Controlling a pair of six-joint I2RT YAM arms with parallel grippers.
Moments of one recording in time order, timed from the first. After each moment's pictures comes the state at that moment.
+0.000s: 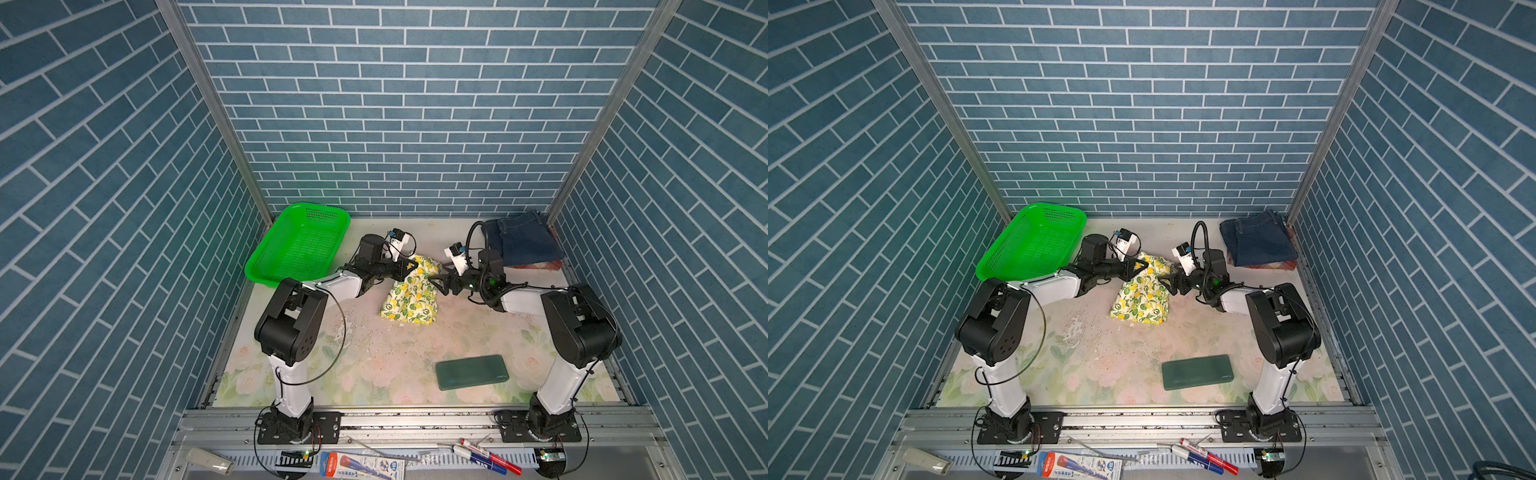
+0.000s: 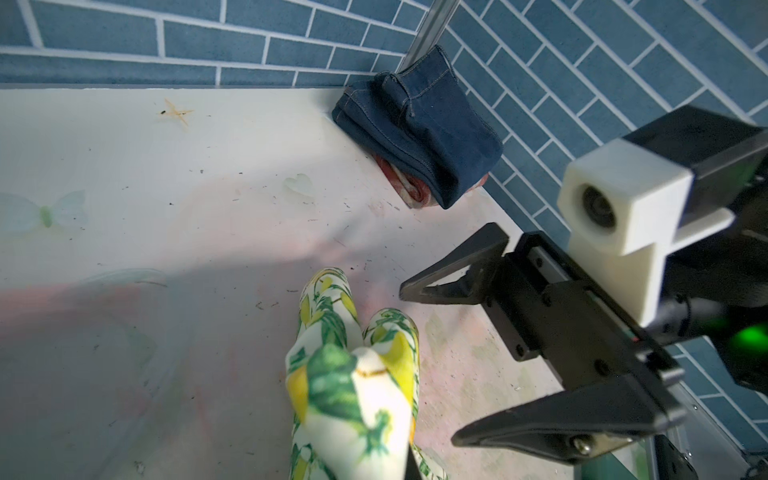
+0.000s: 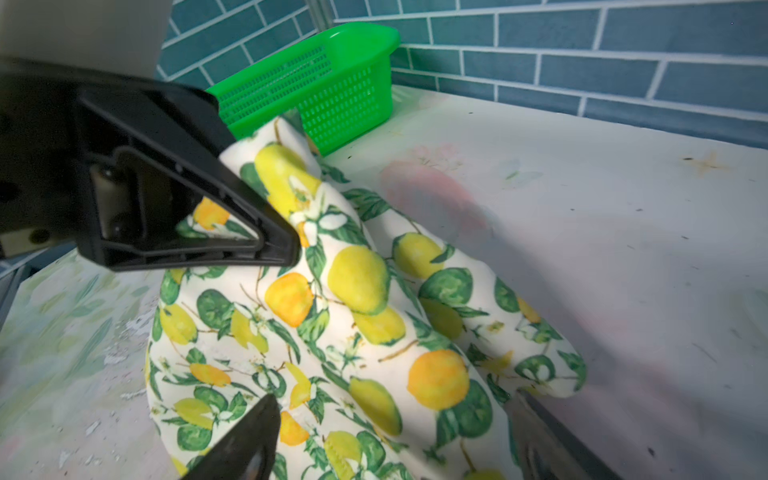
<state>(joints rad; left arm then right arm) -0.46 1.87 1.15 0.23 0.60 -0.25 0.38 1.82 0.89 0.45 -0.68 -0.05</state>
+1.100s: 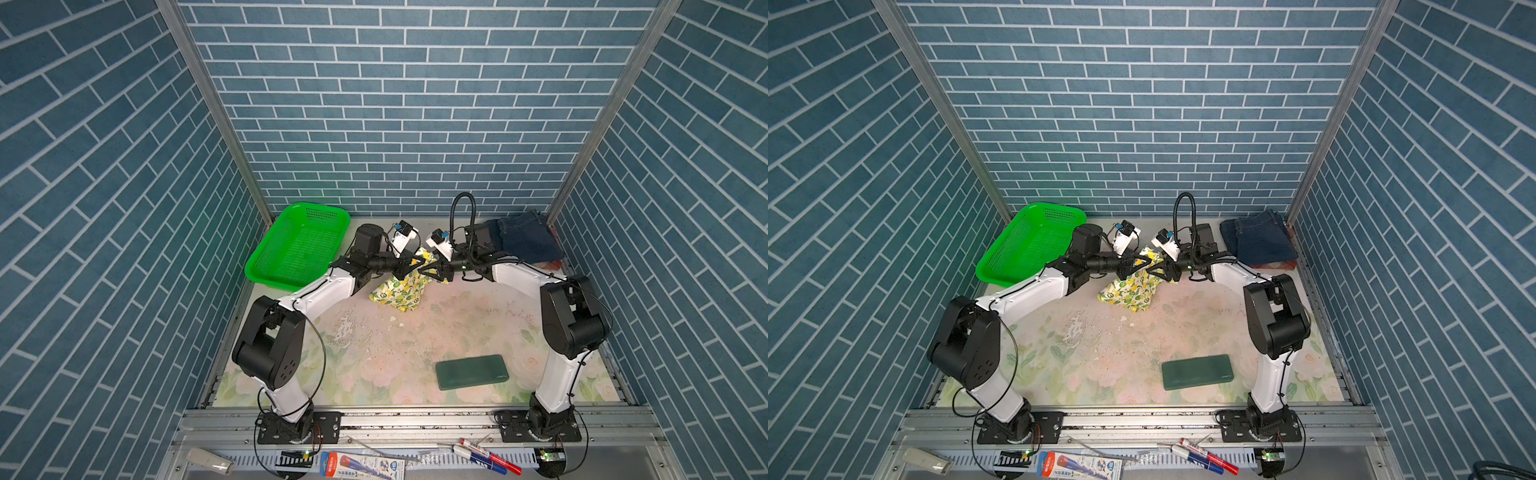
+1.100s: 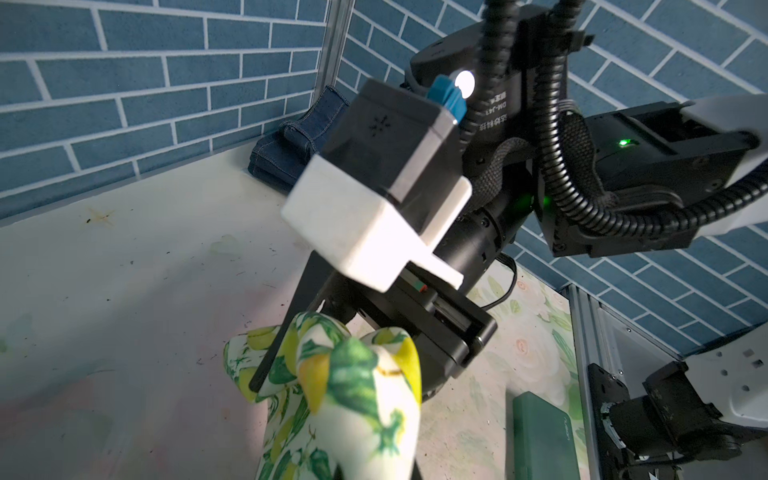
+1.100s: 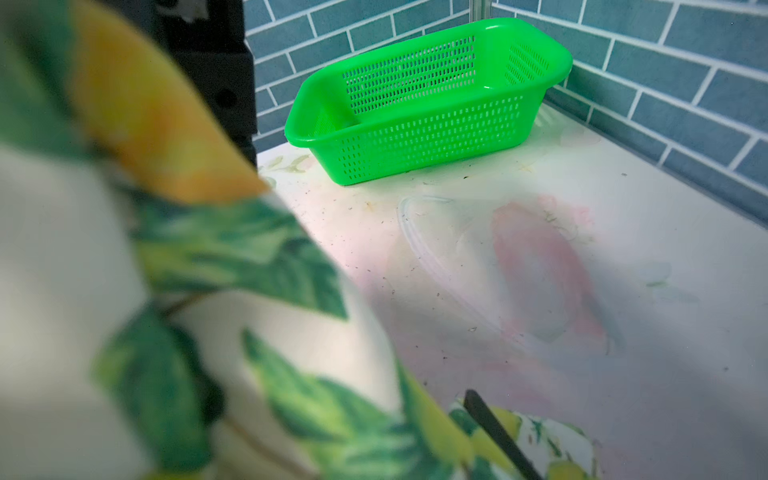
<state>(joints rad) -0.49 1.69 1.20 0.04 0.70 -0.09 0.41 1.89 1.28 -0.09 -0.92 -0.39</state>
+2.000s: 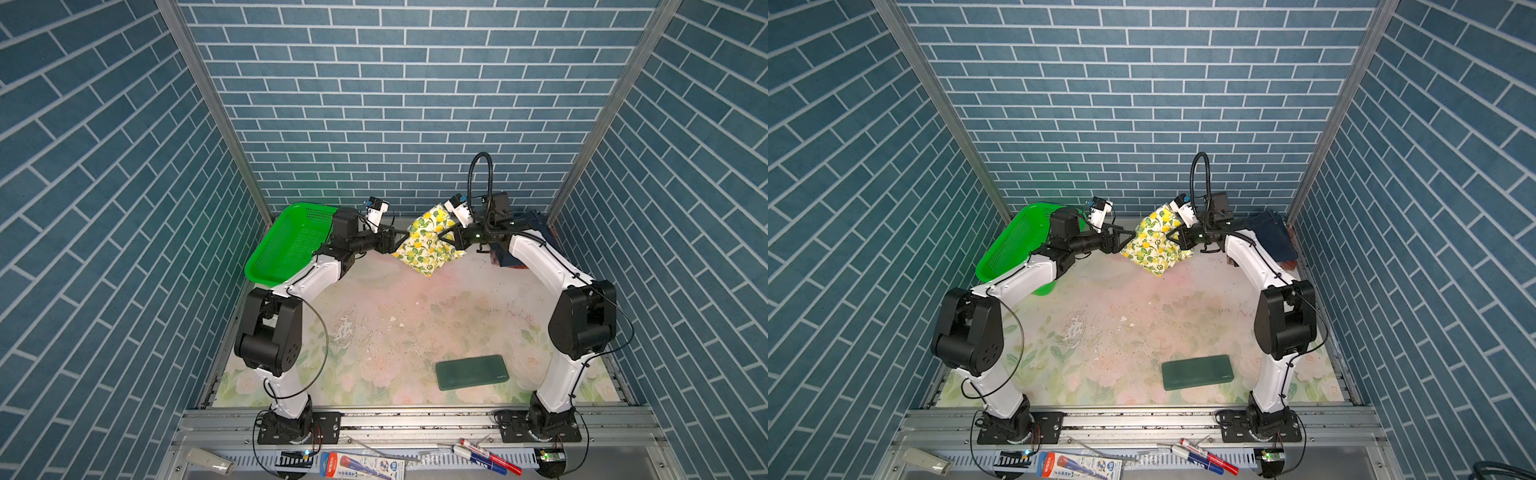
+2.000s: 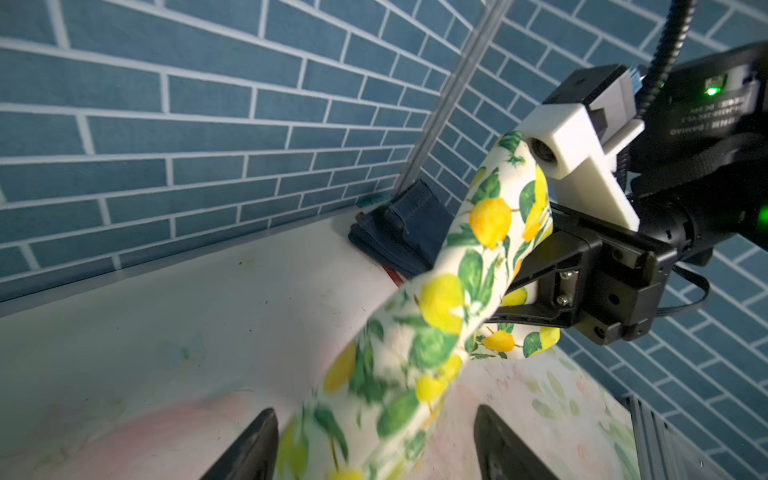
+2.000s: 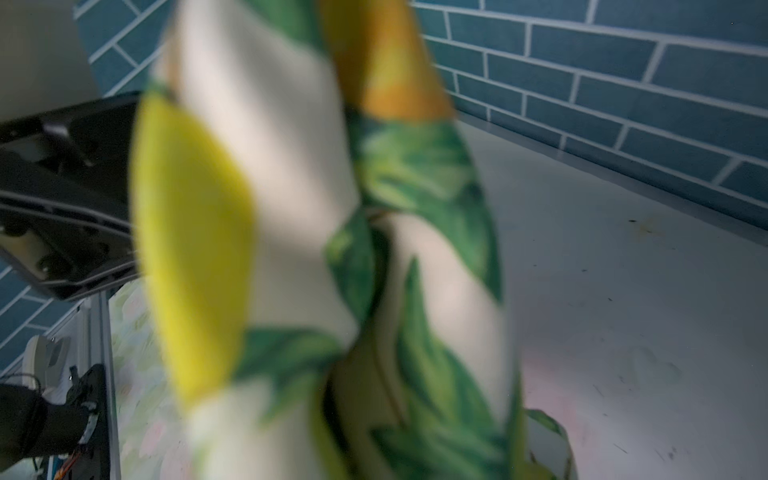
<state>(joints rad) -0.32 1.76 1.29 0.20 0.65 -0.27 0.32 1.90 1.74 -0.60 -0.64 -0.12</state>
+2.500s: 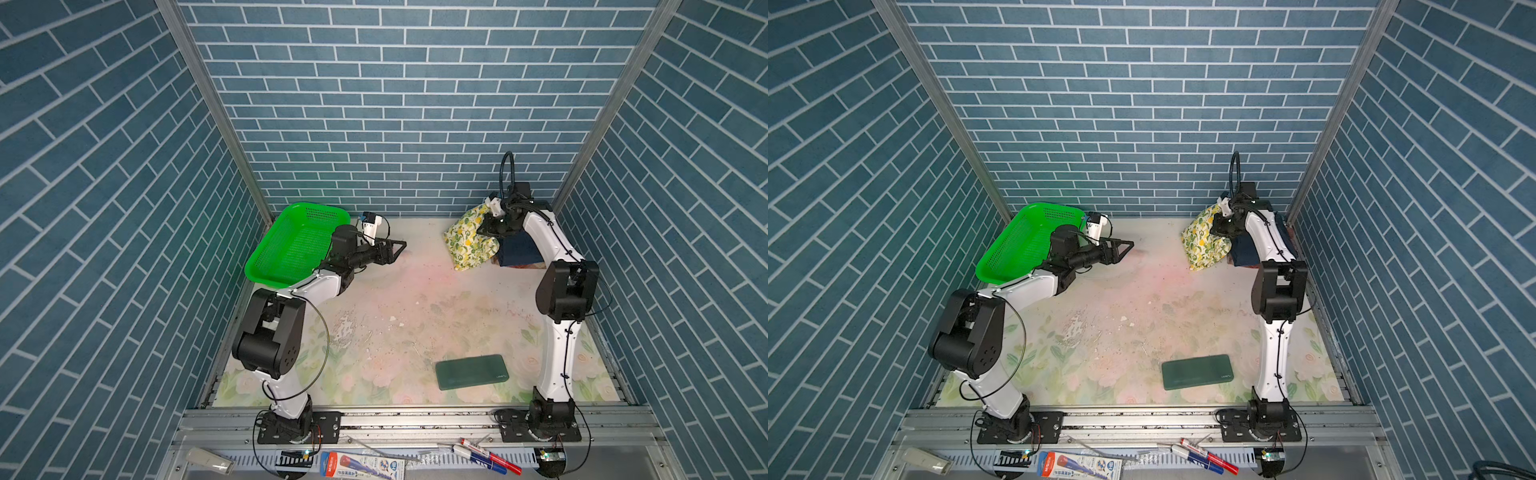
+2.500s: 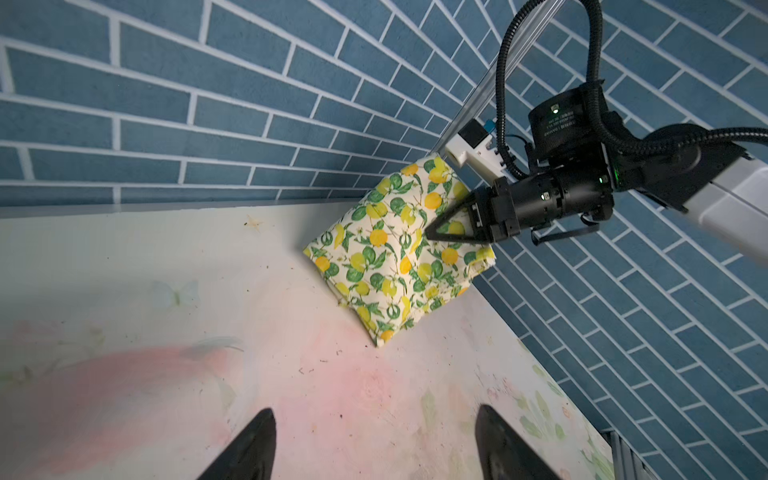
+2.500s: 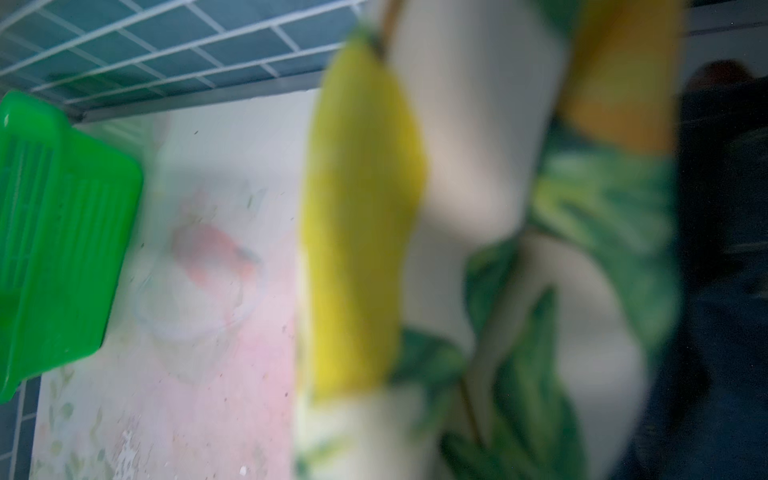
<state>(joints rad) -0.32 1.74 1.07 0.42 0.63 -0.44 0.09 2.29 2.23 -0.97 -0.40 0.07</state>
